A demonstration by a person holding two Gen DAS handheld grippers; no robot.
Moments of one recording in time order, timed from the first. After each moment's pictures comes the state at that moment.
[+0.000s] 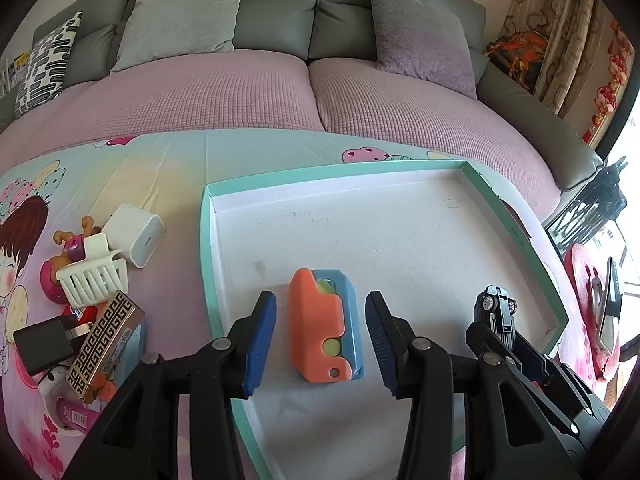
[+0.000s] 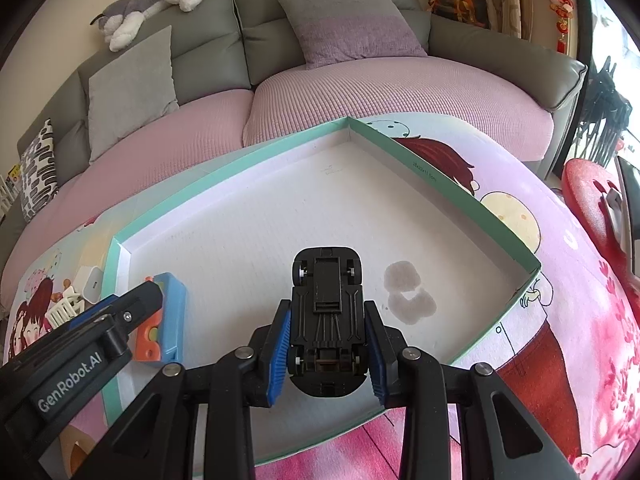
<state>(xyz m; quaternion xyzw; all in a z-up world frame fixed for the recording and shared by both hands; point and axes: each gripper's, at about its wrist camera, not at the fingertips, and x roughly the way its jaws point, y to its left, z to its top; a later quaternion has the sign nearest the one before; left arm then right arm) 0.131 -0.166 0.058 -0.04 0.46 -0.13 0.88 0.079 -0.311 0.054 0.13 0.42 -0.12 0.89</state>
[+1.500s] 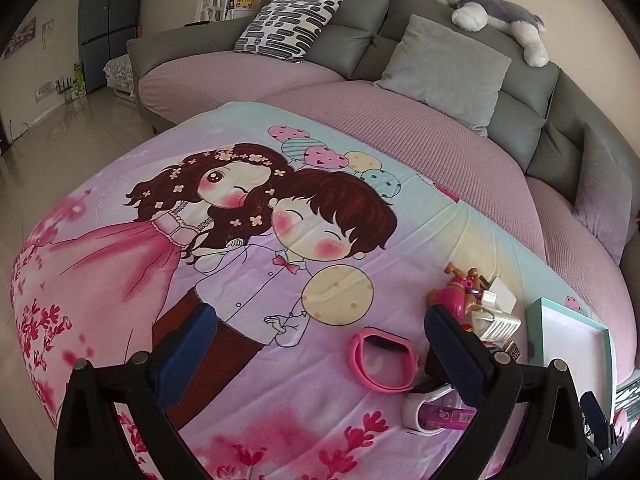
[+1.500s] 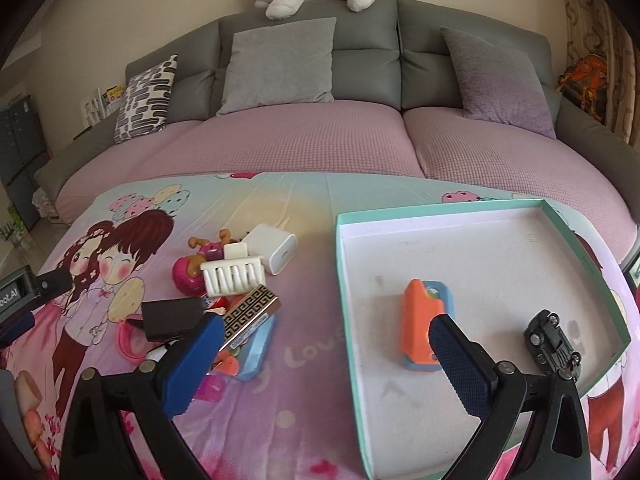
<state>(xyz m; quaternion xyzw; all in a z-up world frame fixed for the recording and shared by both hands) 0.062 0.113 0.086 -0.18 0.40 0.19 0.88 0.088 -0.120 0.082 0.00 0.38 0.06 0.92</state>
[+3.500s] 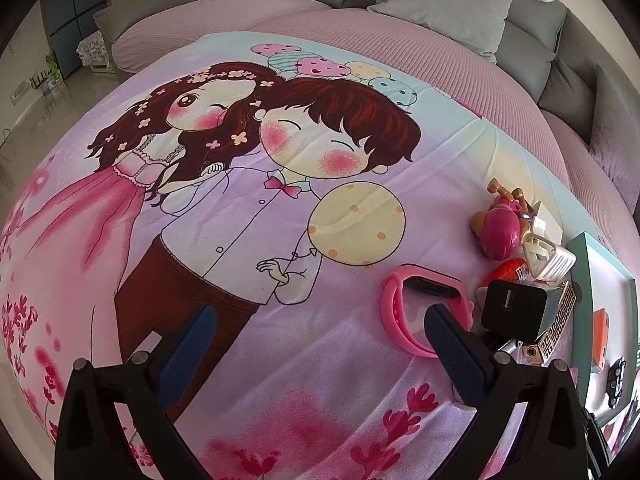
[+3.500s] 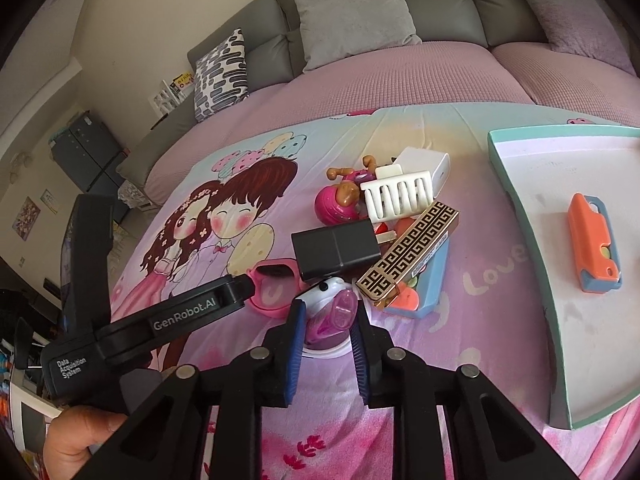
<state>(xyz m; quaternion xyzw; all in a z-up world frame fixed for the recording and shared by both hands) 0.084 0.117 0.026 -0.16 0.50 0.15 0.84 0.076 -0.066 0.052 0.11 0.44 0.21 0.86</state>
